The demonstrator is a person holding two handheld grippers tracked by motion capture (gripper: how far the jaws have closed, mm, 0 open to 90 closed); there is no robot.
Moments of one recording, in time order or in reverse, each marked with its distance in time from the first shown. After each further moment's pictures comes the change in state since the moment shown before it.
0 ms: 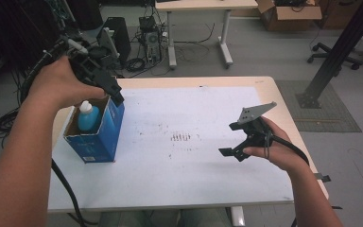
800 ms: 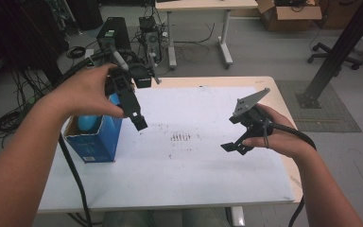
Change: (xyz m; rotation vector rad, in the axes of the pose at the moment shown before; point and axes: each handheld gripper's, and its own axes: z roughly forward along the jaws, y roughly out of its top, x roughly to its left) left arm -0.080 0.016 0.023 0.089 -0.089 0.579; right arm 0.000 0.036 -0.014 0.154 0.007 -0.103
